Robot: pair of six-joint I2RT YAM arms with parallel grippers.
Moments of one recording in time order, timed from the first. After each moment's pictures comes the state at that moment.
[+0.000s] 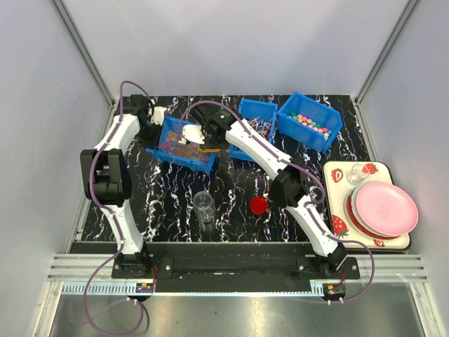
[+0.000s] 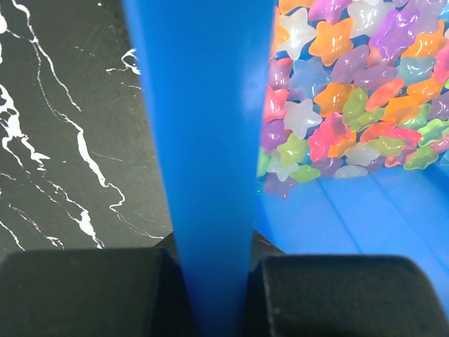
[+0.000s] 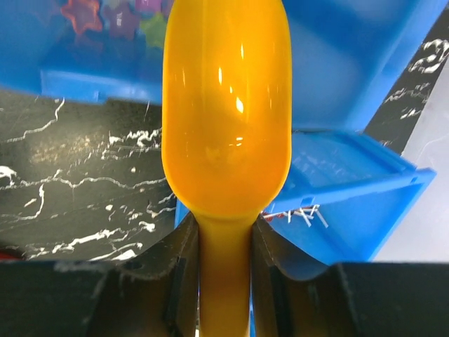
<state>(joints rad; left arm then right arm) 0.02 1.95 1.62 -0.87 0.16 0.26 0.80 2.45 2.58 -1.25 0.20 -0.84</state>
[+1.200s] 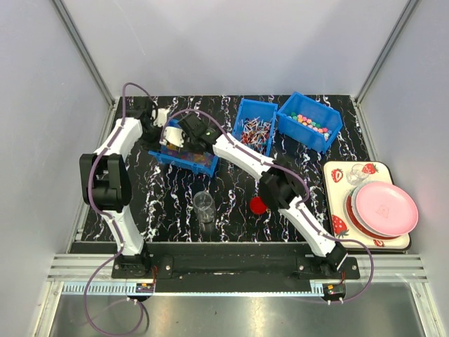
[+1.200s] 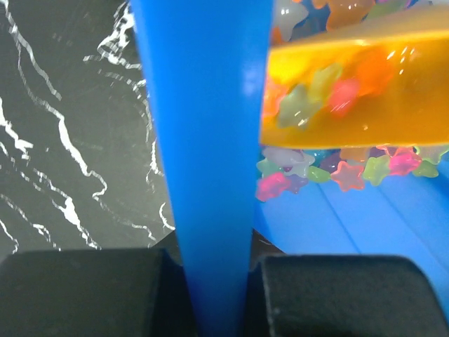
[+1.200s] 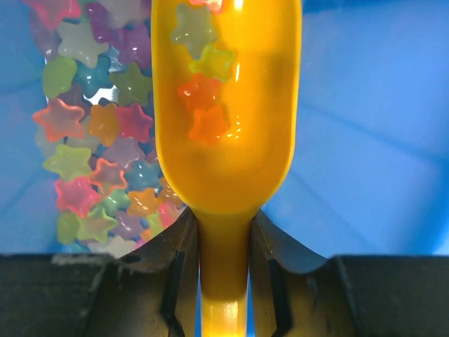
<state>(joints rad) -0.04 1.88 1.55 -0.85 0.13 0.22 0.86 2.57 2.48 -0.73 0.09 -0.73</state>
